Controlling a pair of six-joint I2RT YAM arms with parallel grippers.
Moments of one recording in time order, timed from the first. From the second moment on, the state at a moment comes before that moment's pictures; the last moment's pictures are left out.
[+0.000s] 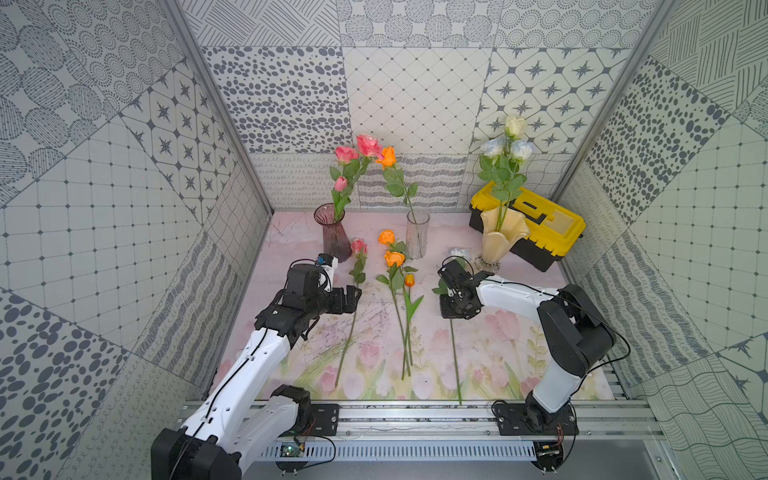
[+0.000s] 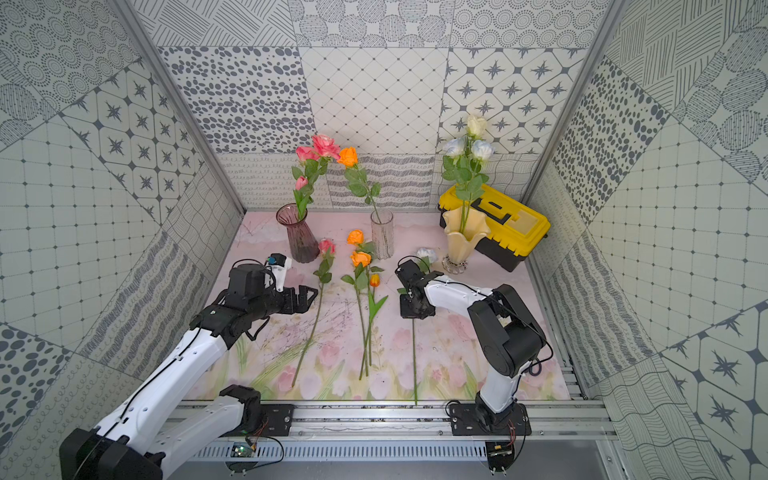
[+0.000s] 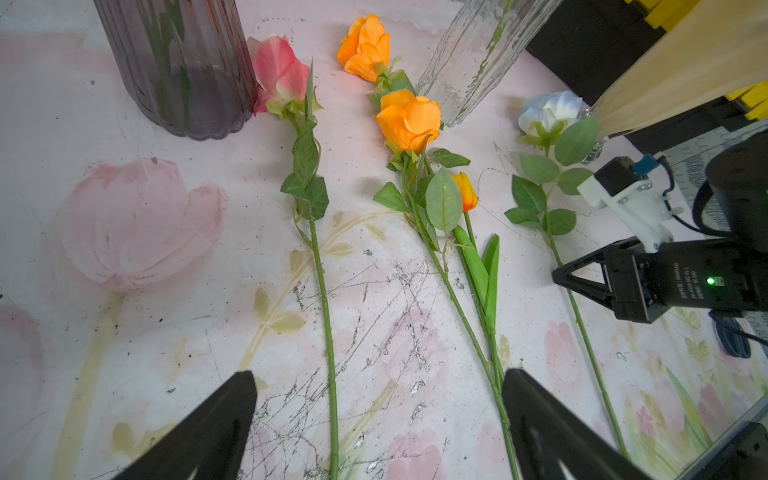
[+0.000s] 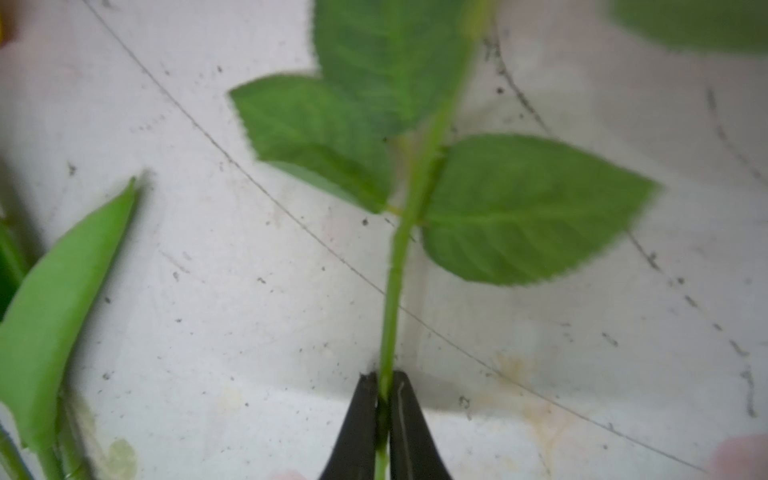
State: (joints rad) left arm -0.19 0.98 0.76 -0.51 0.23 -0.21; right arm 0.60 1.74 1.03 -0.61 0.04 0.54
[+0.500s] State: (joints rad) left arm -0.19 1.00 0.76 -0.51 0.25 -0.21; right arm 0.62 1.61 1.02 -0.64 0.11 0.55
